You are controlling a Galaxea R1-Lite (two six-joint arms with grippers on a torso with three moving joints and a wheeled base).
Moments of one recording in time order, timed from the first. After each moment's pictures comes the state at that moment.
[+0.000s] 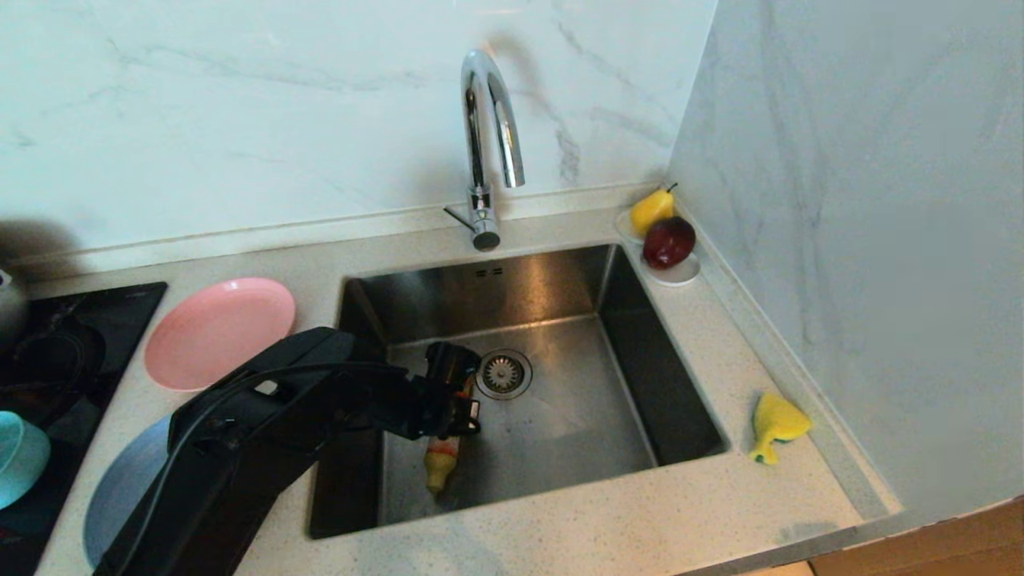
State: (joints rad) left arm -0.39 2.64 -1.59 -0.23 0.28 -0.15; right arm 0.00 0.00 0.00 0.00 0.00 0.01
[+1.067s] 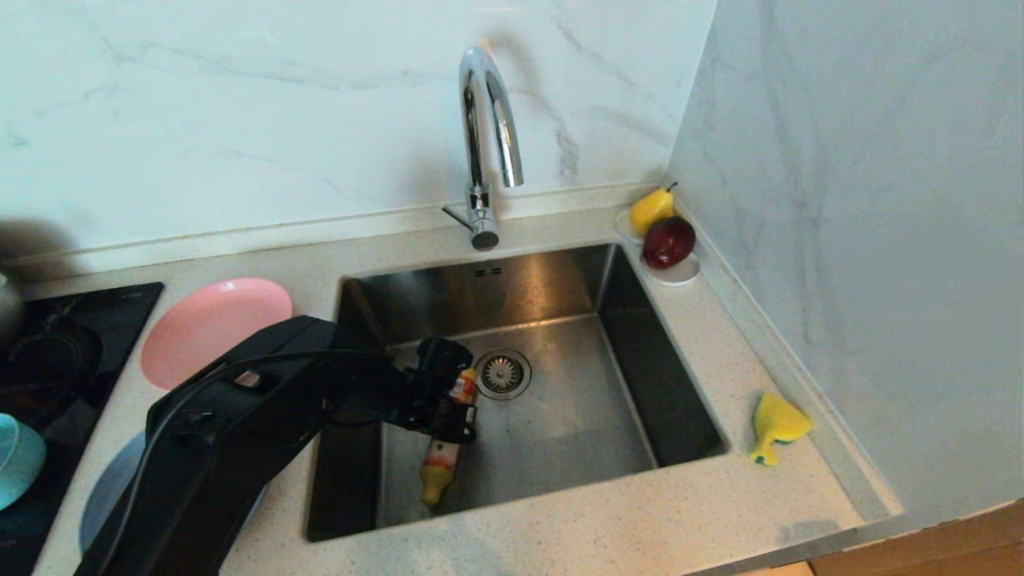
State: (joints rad) left arm -0.36 2.60 -1.60 -0.07 0.17 -0.13; right arm 0.00 0.00 0.00 0.00 0.00 0.01
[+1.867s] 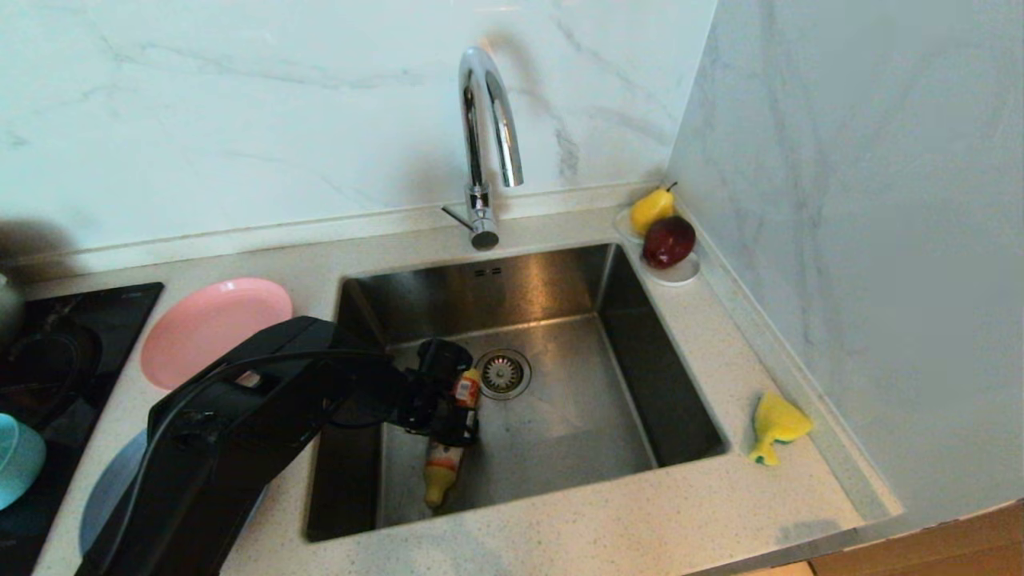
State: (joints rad) left arm -0.36 2.61 -1.61 -0.05 0.14 -0.13; right arm 0.00 0.00 0.00 0.00 0.00 0.01
